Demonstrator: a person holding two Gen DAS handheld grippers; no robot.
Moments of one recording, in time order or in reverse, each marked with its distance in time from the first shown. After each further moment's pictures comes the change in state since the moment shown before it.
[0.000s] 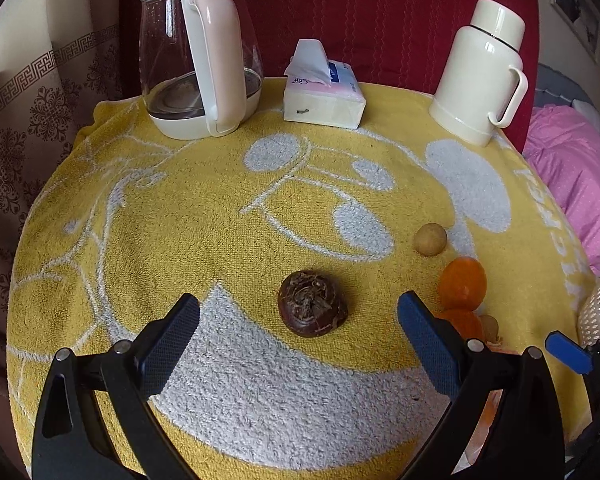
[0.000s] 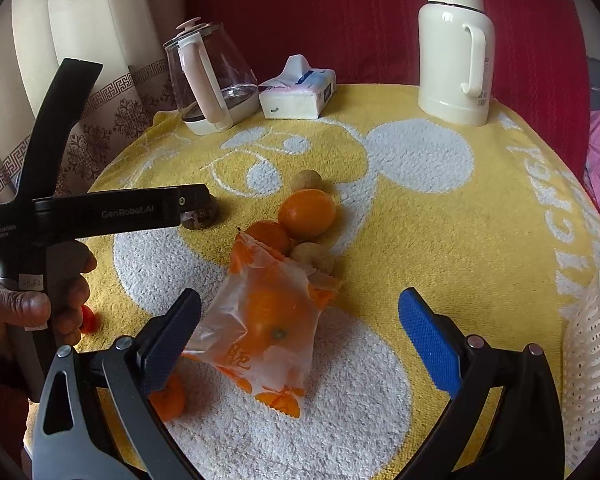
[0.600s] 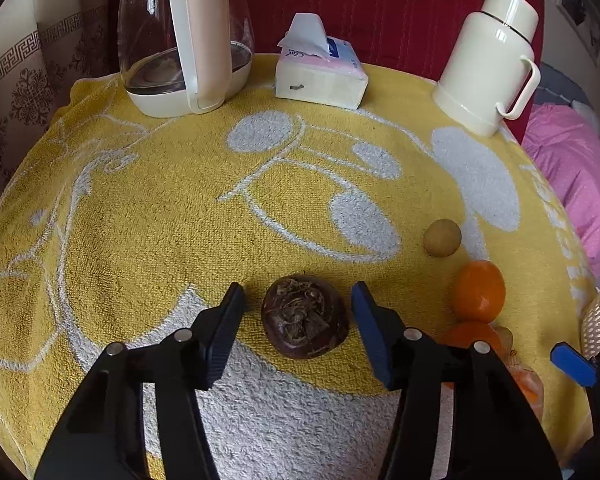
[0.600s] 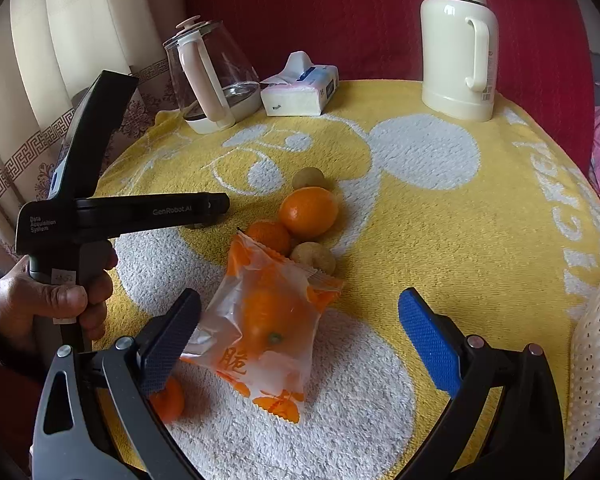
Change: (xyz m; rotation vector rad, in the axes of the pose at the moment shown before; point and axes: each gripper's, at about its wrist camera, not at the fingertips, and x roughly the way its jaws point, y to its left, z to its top) left arm 0.031 0.002 0.003 -0.022 0.048 -0.039; right arm 0.005 -0.001 0.001 0.011 0.009 0.021
